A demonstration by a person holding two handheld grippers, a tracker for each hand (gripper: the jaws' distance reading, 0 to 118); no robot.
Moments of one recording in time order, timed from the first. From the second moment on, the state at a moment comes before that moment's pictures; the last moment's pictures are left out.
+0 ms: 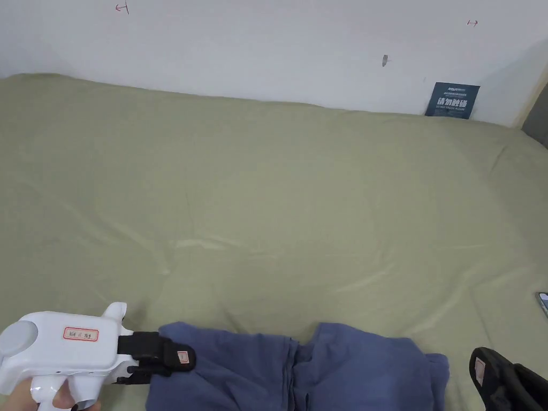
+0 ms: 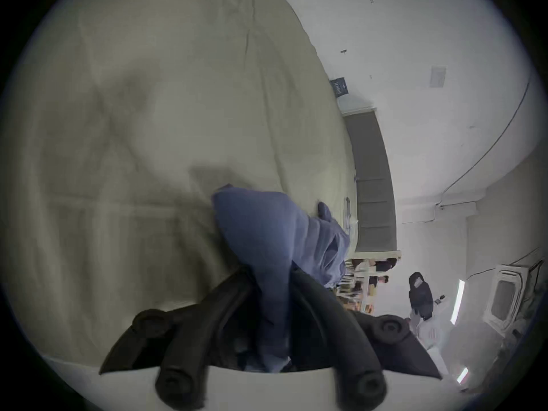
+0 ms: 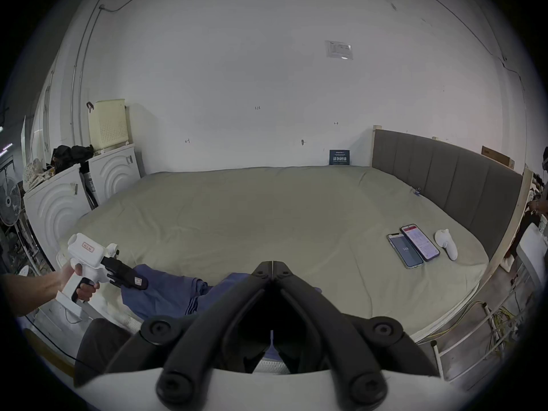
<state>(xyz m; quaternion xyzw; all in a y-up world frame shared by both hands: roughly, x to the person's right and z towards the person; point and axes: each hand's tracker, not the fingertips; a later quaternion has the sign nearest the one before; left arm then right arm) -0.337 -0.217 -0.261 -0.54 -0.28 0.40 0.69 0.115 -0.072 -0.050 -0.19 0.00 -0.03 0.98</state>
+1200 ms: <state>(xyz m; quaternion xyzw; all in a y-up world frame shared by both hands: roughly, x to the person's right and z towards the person) -0.112 -0.131 -0.240 -0.58 -0.20 0.03 0.79 0.160 -0.074 -0.039 -0.18 -0.02 -0.05 0.98</state>
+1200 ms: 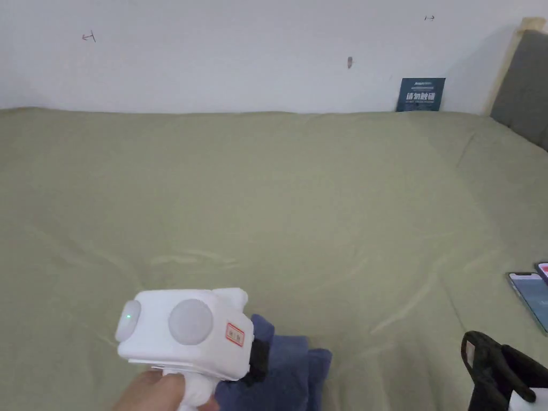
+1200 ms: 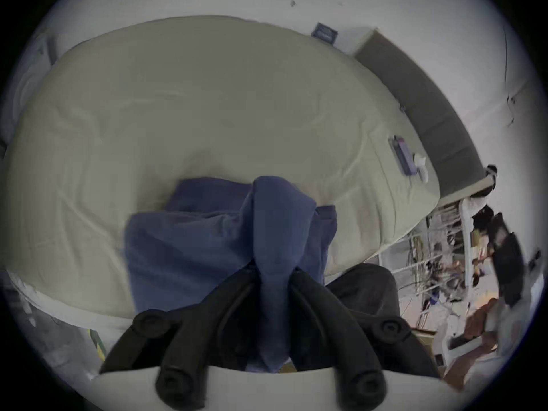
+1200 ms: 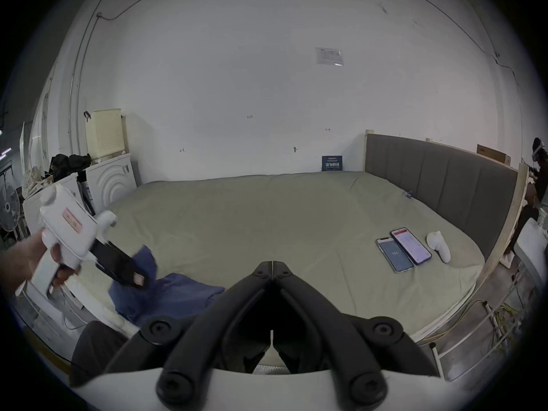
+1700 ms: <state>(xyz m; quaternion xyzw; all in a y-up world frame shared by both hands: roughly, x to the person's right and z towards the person) -0.145 -0.131 -0.235 -0.52 -0.28 0.17 0.79 0.165 -0.083 -0.039 -0.19 -0.03 -0.07 0.98</state>
